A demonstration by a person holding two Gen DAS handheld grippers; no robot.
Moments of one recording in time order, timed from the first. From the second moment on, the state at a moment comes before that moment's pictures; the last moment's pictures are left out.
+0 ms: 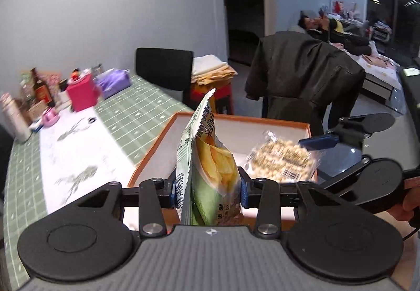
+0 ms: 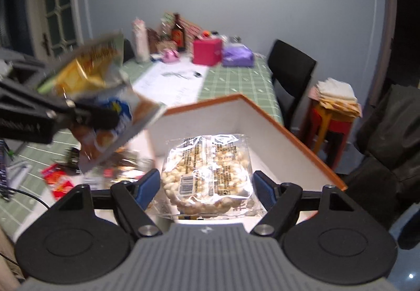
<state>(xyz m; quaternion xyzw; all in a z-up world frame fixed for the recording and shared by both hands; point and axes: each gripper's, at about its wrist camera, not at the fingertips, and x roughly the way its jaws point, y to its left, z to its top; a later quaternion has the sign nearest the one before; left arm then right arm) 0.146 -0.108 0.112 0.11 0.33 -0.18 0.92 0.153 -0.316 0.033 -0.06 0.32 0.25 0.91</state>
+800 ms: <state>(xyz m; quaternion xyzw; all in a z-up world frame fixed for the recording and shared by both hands) 0.257 -0.151 -0.003 0.12 0.52 -0.20 0.82 0.263 -0.296 -0.044 -0.14 0.52 0.30 0.78</state>
